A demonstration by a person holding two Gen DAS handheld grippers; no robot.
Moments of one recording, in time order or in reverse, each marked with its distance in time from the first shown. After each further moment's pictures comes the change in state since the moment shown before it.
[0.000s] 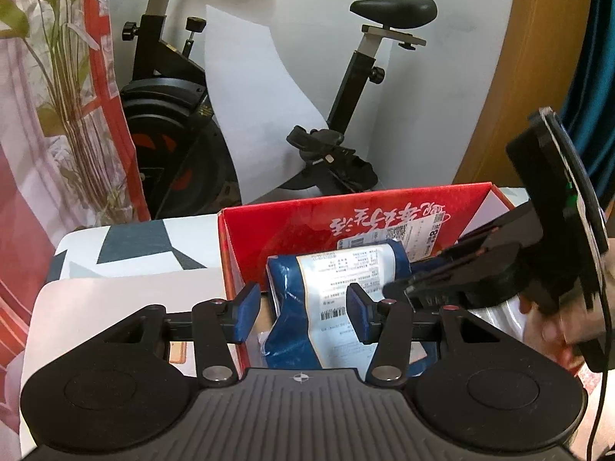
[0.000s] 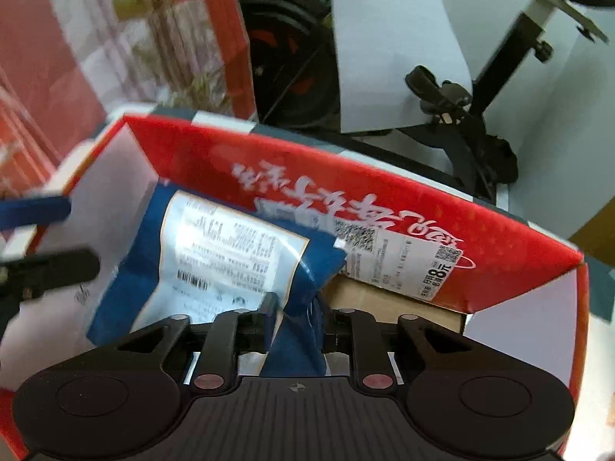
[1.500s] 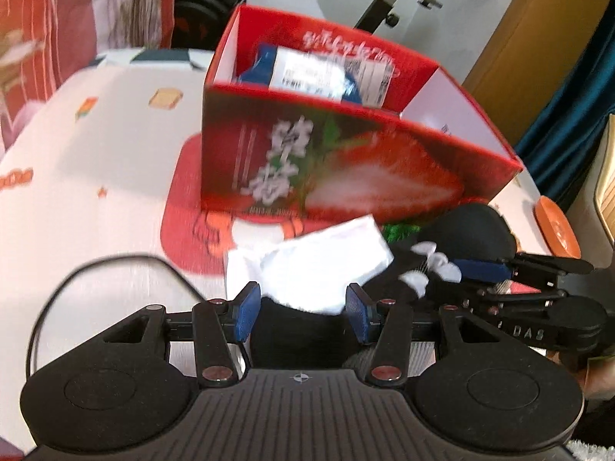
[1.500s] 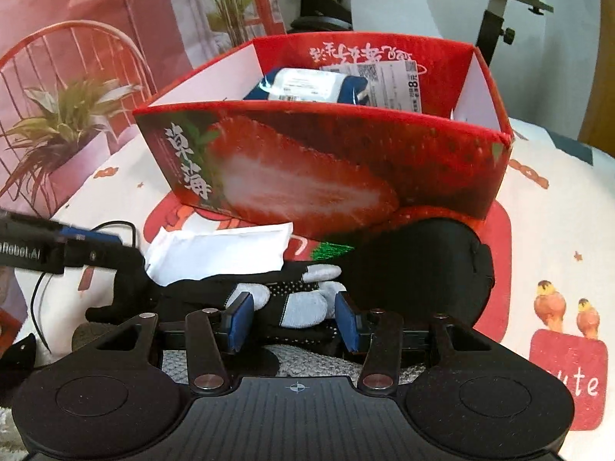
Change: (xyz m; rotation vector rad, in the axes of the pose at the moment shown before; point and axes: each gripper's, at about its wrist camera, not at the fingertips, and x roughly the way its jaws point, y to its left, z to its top) left arm -0.091 -0.064 -0.185 -0.265 0.150 -0.034; right arm -0.117 0.015 -0.270 -0.014 -0.185 0.129
